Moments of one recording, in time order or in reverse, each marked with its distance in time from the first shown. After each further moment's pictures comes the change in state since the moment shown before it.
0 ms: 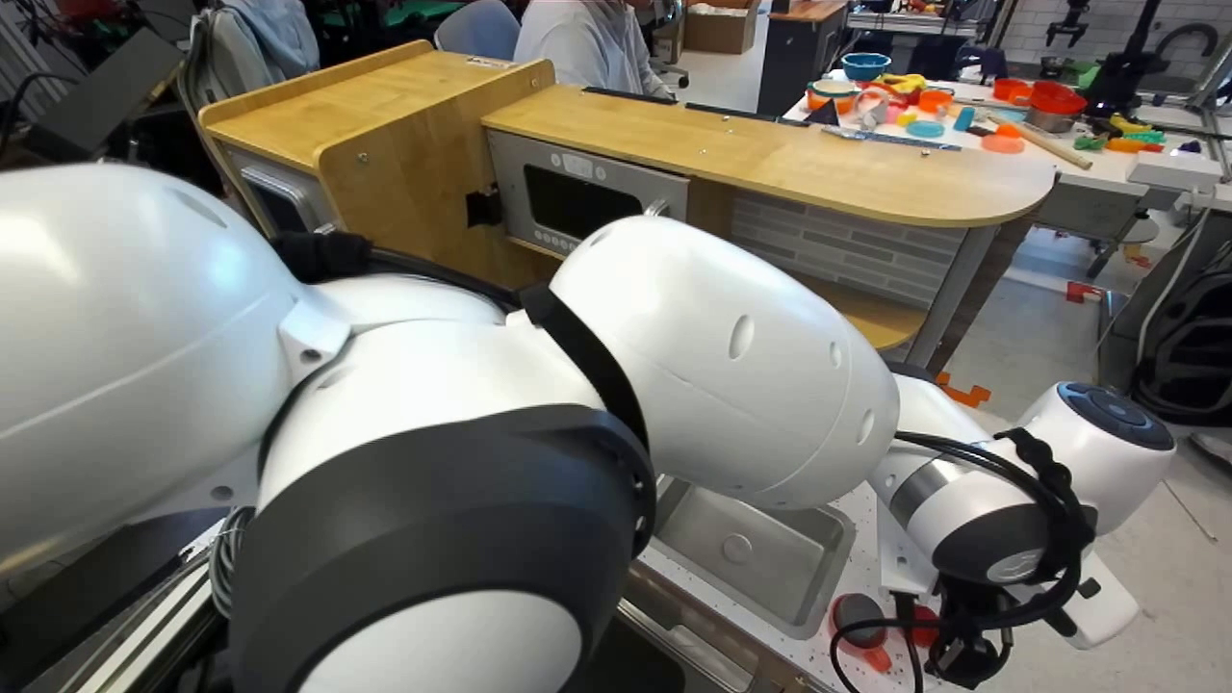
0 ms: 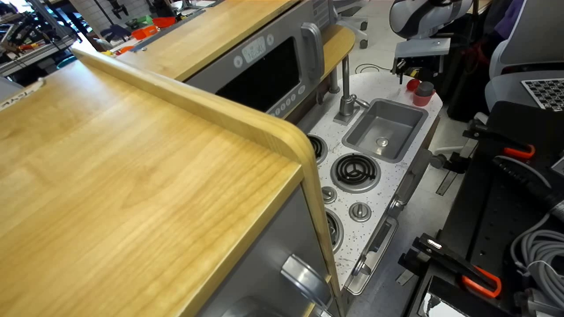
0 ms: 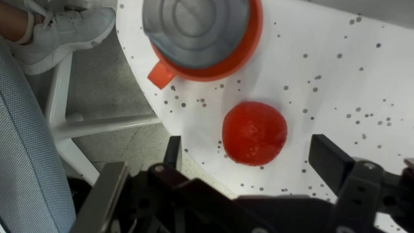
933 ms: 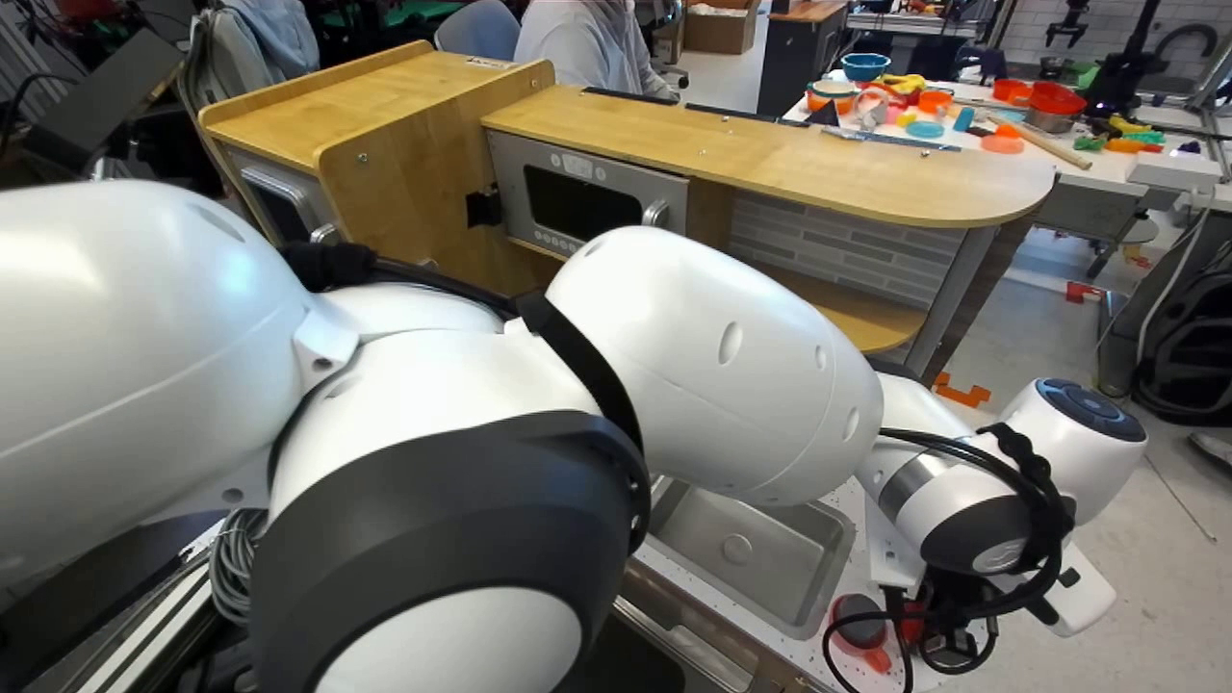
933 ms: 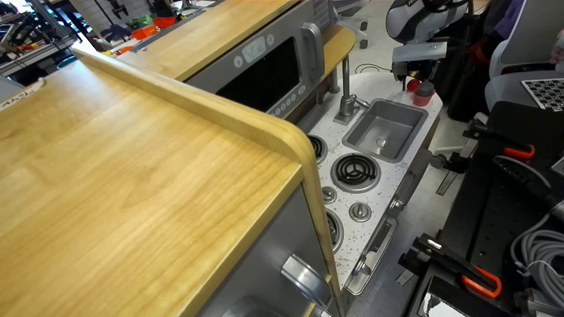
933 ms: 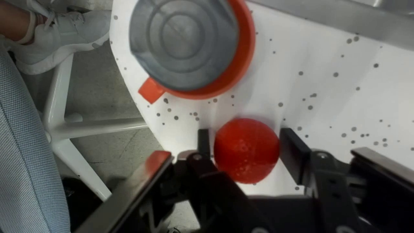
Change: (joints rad) arm 0.009 0.021 0.006 0.023 -0.018 -0.014 0.000
